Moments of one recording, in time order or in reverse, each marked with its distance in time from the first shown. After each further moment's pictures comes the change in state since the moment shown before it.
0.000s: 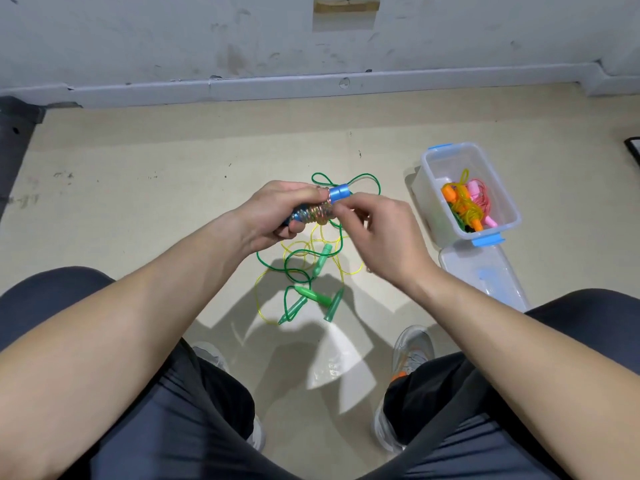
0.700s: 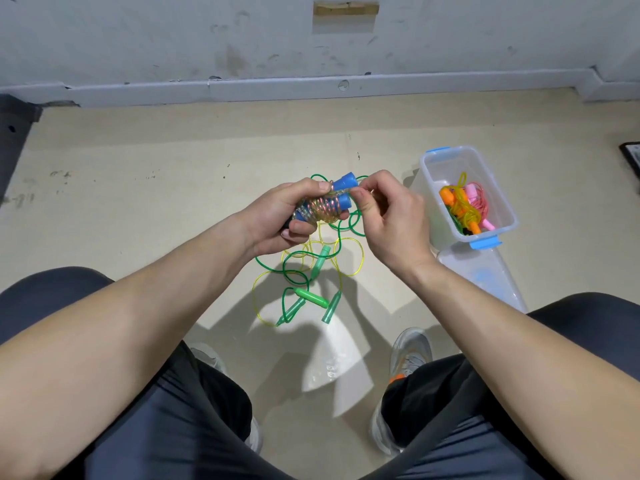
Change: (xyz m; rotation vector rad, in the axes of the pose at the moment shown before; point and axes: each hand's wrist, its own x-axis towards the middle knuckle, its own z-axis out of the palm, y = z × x) left_hand -0.002 0.001 0.007 -0.222 -0.248 -0.029; right_hand 0.012 0.023 0.006 0.099 0.271 -0.010
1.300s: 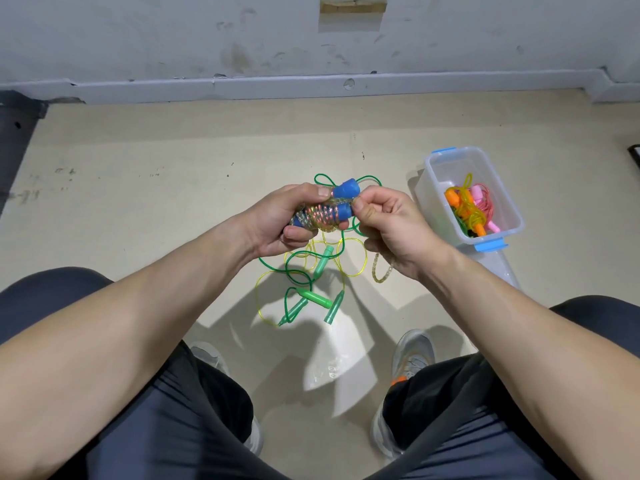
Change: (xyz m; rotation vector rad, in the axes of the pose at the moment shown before) left_hand -0.004 0.000 -0.007 -0.030 -0.097 0.001; right_hand 0.009 -0.007 -0.003 0.796 -0.462 0.568
